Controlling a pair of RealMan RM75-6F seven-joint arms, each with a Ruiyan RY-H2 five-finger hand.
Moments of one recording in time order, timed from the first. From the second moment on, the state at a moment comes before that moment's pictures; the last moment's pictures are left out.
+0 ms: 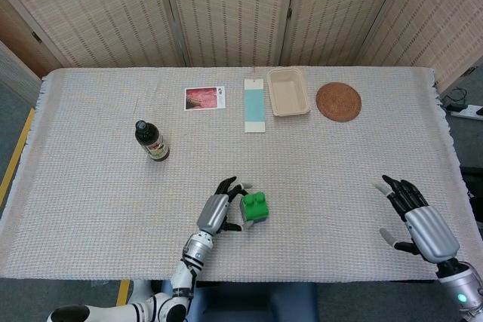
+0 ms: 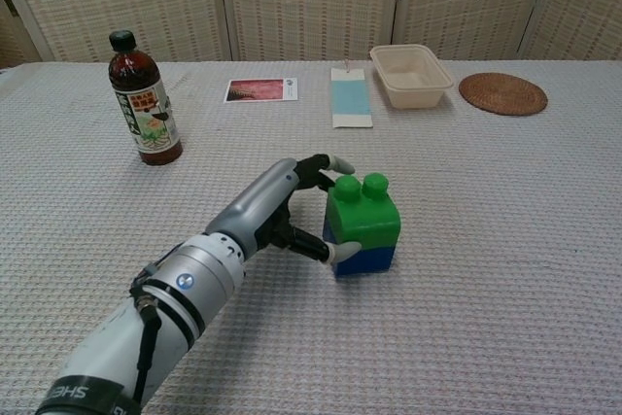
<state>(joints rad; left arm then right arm) -0.63 -2.19 -0.25 -1.10 1.33 1.11 -0.14 0.17 -1.05 -0.06 -1.57 -1.72 1.46 0.29</state>
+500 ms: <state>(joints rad) -0.59 -2.20 -0.25 -1.07 1.34 1.18 -0.24 0.18 -1.06 -0.06 -1.57 -1.71 1.44 0.27</state>
